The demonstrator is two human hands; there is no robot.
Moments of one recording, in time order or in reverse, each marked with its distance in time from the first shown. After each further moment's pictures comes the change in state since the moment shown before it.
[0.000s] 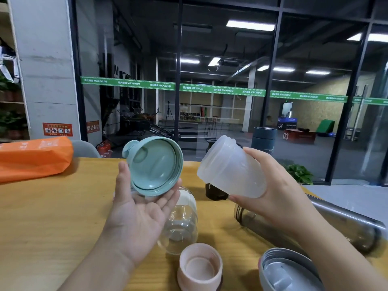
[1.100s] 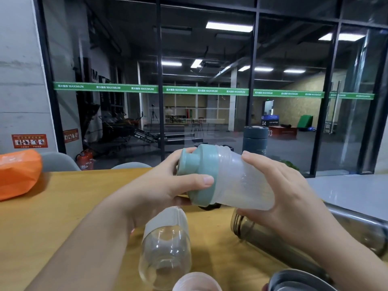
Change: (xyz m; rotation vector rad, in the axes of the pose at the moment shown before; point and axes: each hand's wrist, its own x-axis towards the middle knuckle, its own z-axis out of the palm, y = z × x) left_hand 0.069 -0.001 0.046 1.012 -0.597 -0.125; right_hand 0.002 0.025 0.007 -0.249 0.152 -0.166
